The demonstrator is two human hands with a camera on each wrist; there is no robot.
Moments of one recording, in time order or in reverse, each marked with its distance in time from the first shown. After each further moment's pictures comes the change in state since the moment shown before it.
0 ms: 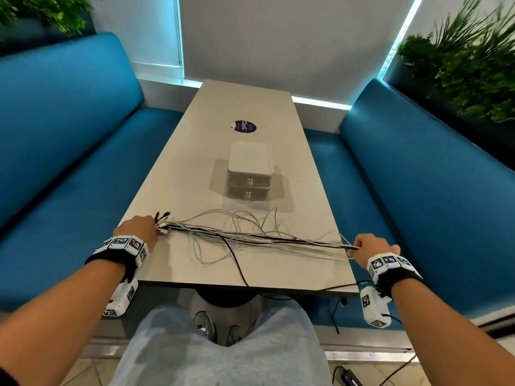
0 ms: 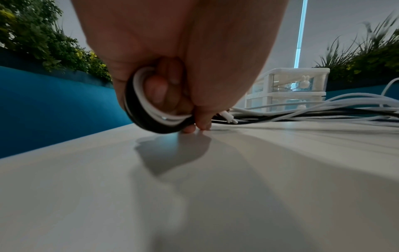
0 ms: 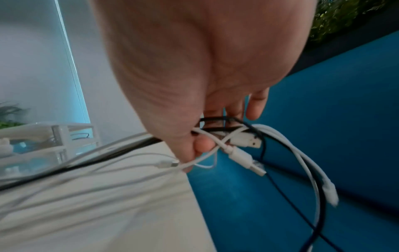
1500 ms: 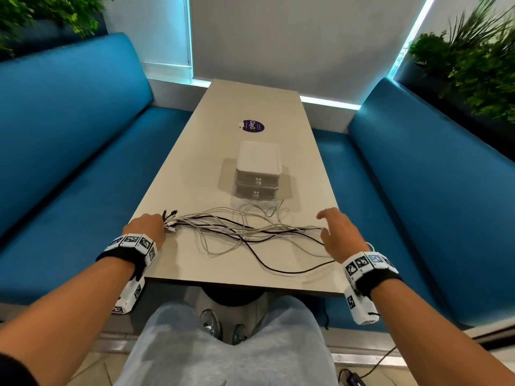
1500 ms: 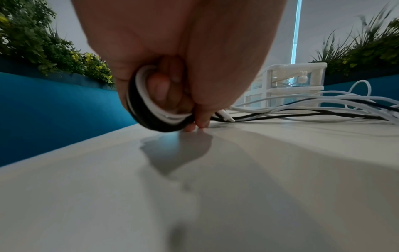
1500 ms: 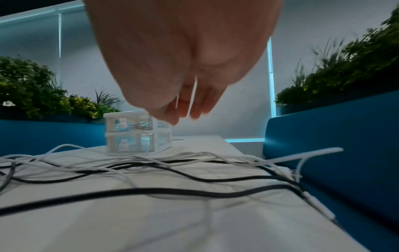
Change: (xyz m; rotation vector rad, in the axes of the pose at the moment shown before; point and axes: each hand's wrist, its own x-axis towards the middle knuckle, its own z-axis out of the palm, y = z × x) left_hand 0.001 -0.004 0.003 -0.003 0.032 0.009; right_hand -0.041 -0.085 -0.020 0.291 0.240 -0.507
